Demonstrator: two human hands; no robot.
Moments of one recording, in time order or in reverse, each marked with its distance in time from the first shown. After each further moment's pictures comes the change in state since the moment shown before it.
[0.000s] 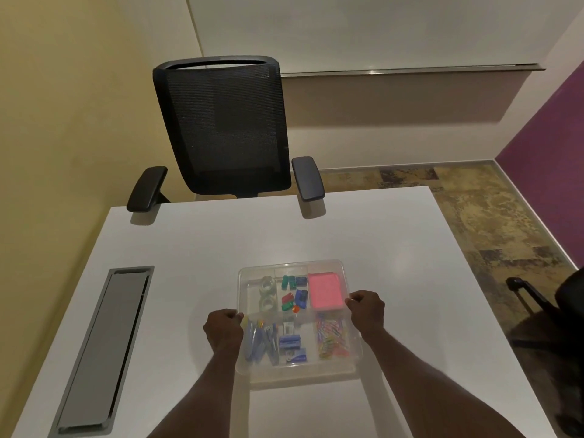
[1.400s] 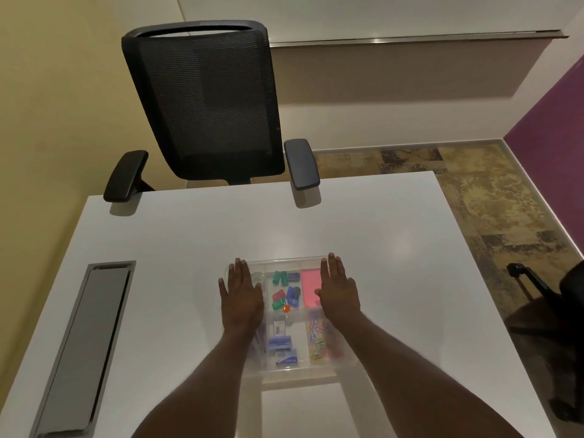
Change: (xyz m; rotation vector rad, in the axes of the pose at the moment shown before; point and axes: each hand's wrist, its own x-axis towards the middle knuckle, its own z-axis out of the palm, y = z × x) left_hand 0.019 0.038 0.063 0.683 -0.139 0.547; right_hand 0.033 -0.030 0.040 -0.922 -0.196 -0.499
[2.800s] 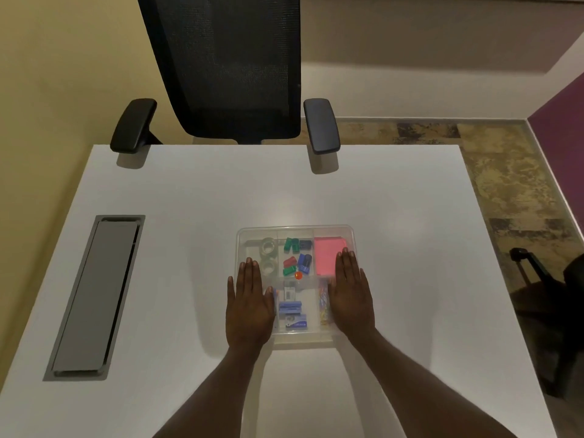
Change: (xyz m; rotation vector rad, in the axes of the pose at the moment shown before) left_hand -0.085 -0.043 0.052 0.019 0.083 0.066; right_hand -0.070 0.002 0.063 0.209 0.226 -0.046
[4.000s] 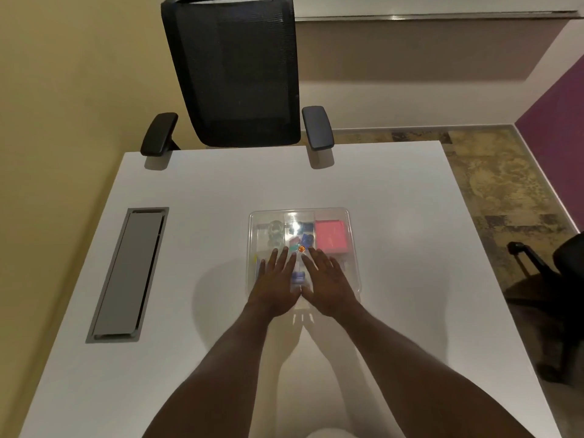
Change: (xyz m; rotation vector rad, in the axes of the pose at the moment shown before) left_hand -0.037 0.036 -0.047 0.067 -0.313 0.282; right_hand -0.061 -0.048 -0.018 -0.018 -0.110 -0.314
